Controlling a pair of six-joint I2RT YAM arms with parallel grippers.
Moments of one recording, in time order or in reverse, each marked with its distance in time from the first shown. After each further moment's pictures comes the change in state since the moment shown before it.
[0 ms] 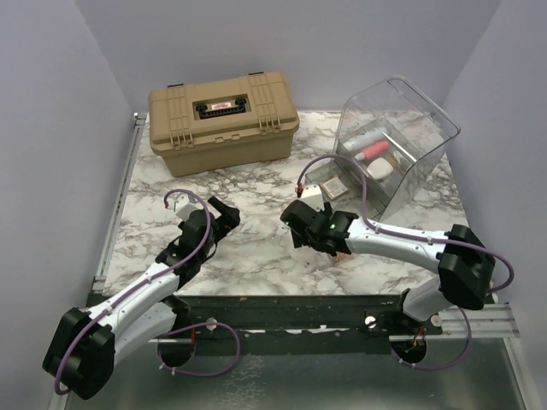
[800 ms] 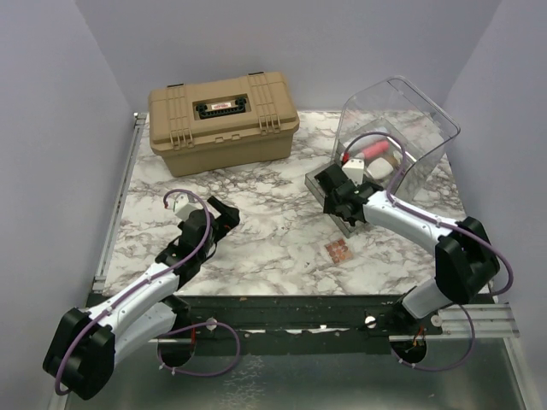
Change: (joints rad) left arm 0.004 0.003 0.000 0.000 -0.001 -0.004; right arm -0.390 -0.014 0.029 -0.036 0.047 -0.014
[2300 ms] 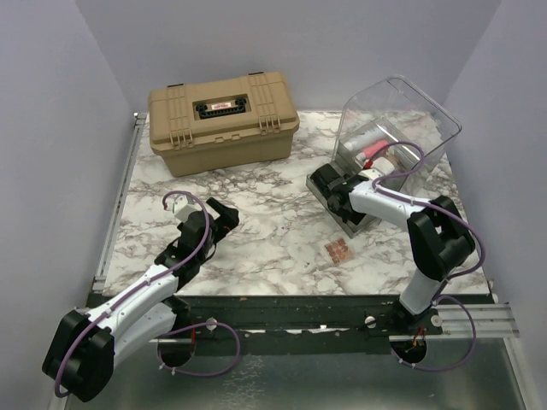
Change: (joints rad) left arm 0.002 -0.018 -0.014 0.000 0.000 -0.003; right arm -0.064 0.224 0.081 -0.119 0.154 0.678
